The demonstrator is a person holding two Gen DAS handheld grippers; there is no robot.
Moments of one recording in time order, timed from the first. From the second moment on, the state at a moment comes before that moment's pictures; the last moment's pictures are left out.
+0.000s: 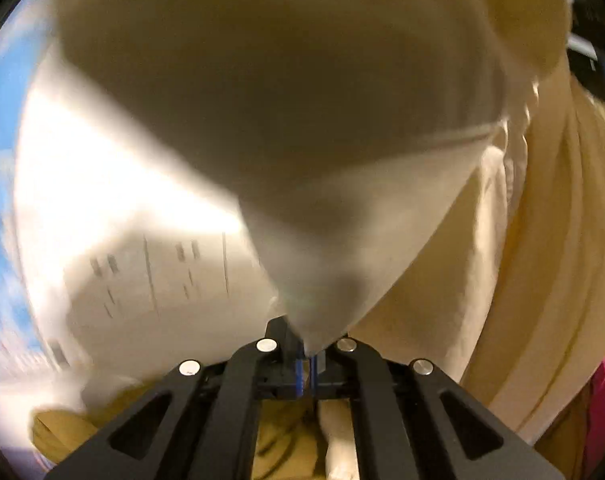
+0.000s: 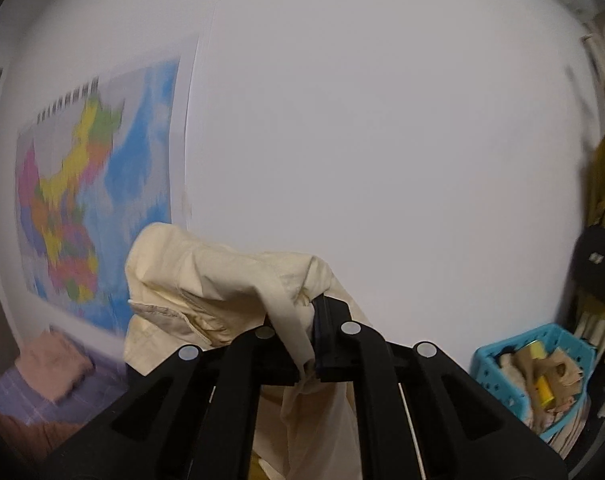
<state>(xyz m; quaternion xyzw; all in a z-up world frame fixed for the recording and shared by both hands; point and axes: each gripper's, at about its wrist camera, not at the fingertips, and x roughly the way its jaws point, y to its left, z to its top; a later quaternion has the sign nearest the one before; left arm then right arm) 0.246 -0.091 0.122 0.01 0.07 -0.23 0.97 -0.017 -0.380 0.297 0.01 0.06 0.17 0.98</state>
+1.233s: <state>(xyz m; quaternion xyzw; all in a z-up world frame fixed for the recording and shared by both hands) 0.012 0.229 0.125 0.04 0.24 0.19 0.95 0.014 -0.136 0.130 0.12 0.33 0.44 0.83</state>
